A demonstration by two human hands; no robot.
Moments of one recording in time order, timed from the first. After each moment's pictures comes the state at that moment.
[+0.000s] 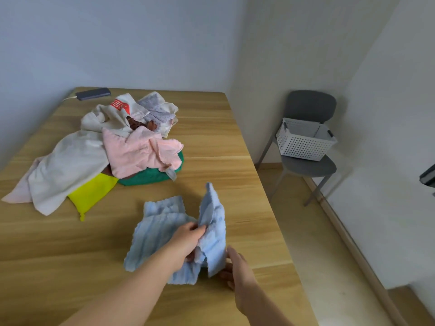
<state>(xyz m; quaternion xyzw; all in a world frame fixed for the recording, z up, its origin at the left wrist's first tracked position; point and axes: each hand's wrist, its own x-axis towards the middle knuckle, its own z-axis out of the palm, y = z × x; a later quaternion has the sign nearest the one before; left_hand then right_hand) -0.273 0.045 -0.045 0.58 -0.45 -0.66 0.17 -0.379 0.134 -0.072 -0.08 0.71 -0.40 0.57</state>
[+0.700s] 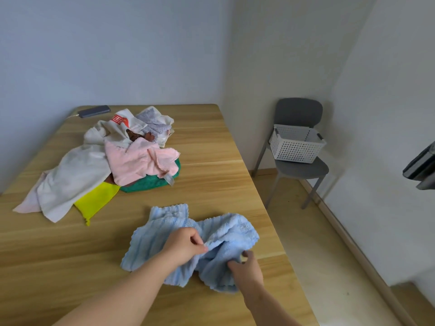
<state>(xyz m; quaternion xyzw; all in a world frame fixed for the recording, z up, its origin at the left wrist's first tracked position) -0.256 0.066 -0.040 0.54 -0.71 -0.44 0.09 -0.392 0.165 -0.075 -0.19 0.80 -0.35 0.44</state>
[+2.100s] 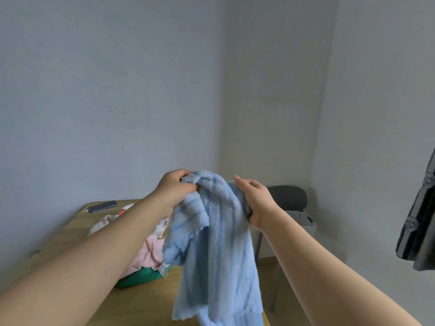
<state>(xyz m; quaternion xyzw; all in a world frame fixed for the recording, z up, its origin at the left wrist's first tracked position) -0.285 0.027 0.247 0.40 -0.67 -0.42 0.45 -0.444 0.099 0.234 -0.34 0.52 -0.67 0.41</state>
